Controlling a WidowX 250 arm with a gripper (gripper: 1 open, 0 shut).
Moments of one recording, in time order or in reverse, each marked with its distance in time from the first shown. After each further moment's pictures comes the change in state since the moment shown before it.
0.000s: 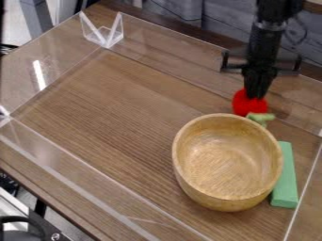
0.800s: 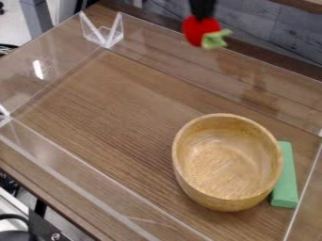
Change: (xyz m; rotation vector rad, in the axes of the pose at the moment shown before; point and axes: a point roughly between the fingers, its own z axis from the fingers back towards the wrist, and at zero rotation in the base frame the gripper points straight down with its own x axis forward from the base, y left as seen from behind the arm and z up) arm 0.052 0.093 0.074 -0.077 -0.042 0.379
